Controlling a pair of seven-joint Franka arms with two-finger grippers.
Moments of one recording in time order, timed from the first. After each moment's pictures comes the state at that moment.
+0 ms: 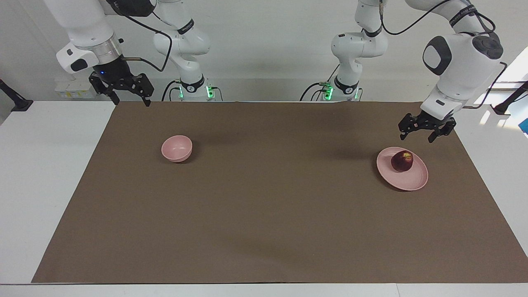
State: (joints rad) left arm -0.02 -0.07 0.09 -2.06 -0.01 2.06 0.29; right arm -0.03 -0.10 -0.01 -1.66 0.00 1.53 0.05
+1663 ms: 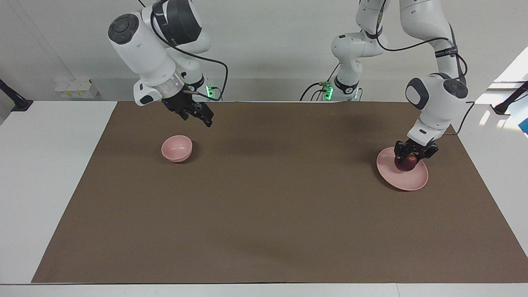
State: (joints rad) left arm 0.03 -0.05 0.08 -2.26 -0.03 2.37 0.27; right arm 0.21 0.07 0.00 -1.71 0.33 1.70 0.72
